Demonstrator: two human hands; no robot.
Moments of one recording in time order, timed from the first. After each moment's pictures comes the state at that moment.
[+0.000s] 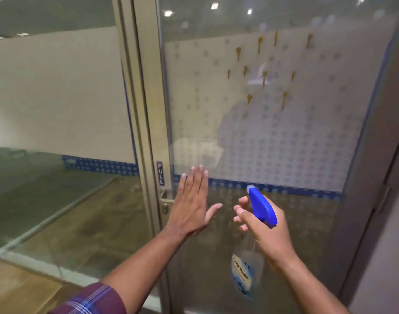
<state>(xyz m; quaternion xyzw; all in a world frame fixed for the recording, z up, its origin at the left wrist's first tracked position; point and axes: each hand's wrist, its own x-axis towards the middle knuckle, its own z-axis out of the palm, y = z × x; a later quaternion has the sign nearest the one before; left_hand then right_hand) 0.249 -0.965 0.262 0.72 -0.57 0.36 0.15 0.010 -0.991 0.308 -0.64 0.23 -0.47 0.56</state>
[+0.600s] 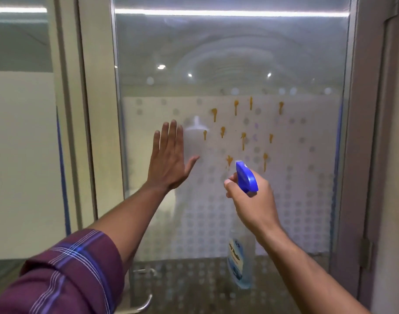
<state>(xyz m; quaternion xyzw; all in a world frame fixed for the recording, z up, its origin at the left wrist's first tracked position) 0.411 -1.189 0.521 0.61 -0.57 0.48 0.29 0.145 -1.111 0.480 -0.66 0.31 -0.62 0.27</state>
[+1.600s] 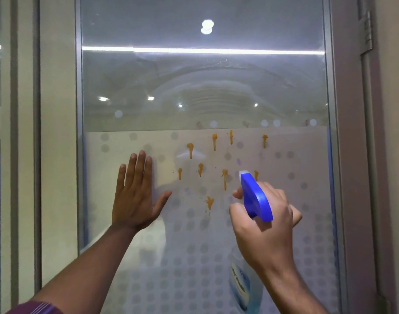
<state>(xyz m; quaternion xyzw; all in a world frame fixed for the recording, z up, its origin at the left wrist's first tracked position) 0.437 -1.241 0.531 0.57 -0.52 0.54 0.33 0.119 -1.159 0.527 -0.63 0.33 -0.70 0.04</state>
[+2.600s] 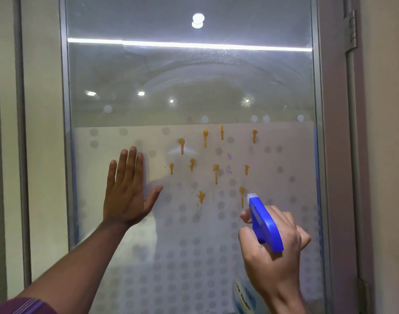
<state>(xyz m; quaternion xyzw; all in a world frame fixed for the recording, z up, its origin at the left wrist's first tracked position) 0.436 -1.241 0.529 0.56 -0.53 0.54 0.34 0.097 -1.155 0.480 -0.61 0.35 -0.71 0.01</state>
